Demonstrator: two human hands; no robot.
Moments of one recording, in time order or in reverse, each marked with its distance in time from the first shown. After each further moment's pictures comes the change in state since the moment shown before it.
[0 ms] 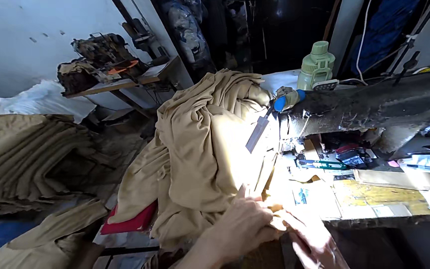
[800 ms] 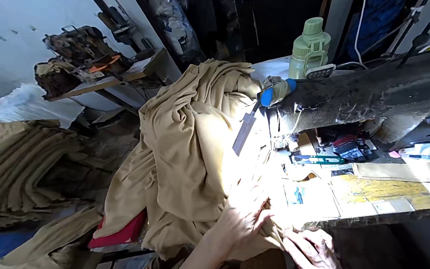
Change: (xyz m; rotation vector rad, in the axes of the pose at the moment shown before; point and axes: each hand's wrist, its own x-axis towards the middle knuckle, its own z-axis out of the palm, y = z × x) left_hand 0.020 -0.038 0.061 0.153 0.297 -0.040; right_hand -0.051 0.005 0.026 -0.232 0.183 -0.001
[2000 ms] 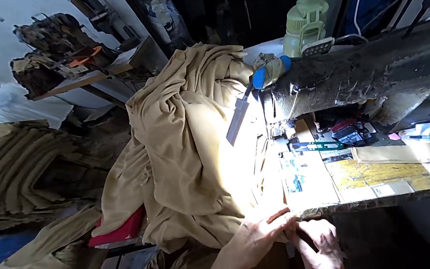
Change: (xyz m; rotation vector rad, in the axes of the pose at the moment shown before) left_hand -0.016 0.045 0.024 -0.334 0.196 0.187; right_hand -0.006 -0.009 -0.006 0.012 0.036 0.084
